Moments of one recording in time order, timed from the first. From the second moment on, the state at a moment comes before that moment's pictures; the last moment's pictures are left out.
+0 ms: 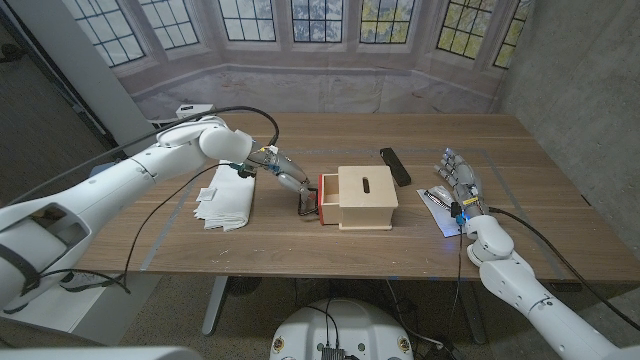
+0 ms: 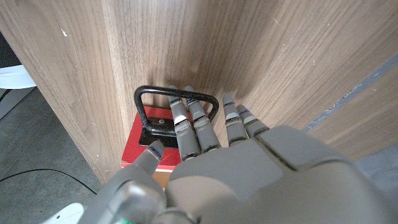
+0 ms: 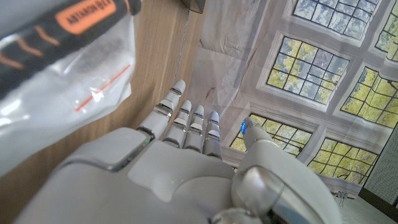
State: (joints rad) left arm 0.38 0.87 0.77 -1.55 0.47 -0.57 -0.79; left_hand 0.01 0.15 0.66 0.18 0.17 0.80 -0.10 0.20 0.19 0.71 -0.11 0.23 0.20 0.32 0.11 0.19 0.17 0.08 0.05 0.19 0.18; right arm -1.10 -0.52 -0.26 -1.41 0.61 0.42 -0.20; right_hand 0.37 0.18 0.42 -0.06 0.18 0.28 -0.03 0.19 0.18 0.29 0.01 0.20 0.19 0.21 -0.04 0.23 0.23 0.49 -0.02 0.19 0.17
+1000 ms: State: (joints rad) left arm 0.43 0.92 0.73 -1.62 0.45 -0.52 -0.81; left_hand 0.01 0.15 0.66 0.18 0.17 0.80 -0.10 0.20 0.19 0.71 -0.11 0.22 0.20 0.32 0.11 0.19 0.17 0.08 0.05 0.19 0.18; right arm -1.09 -0.50 -0.27 -1.39 0.60 0.43 -0.20; right_hand 0.37 0.18 0.42 -0.06 0.18 0.28 -0.03 0.19 0.18 0.29 0.01 0.20 0.19 0.22 -0.04 0.24 0.23 0.49 -0.02 0.19 0.17
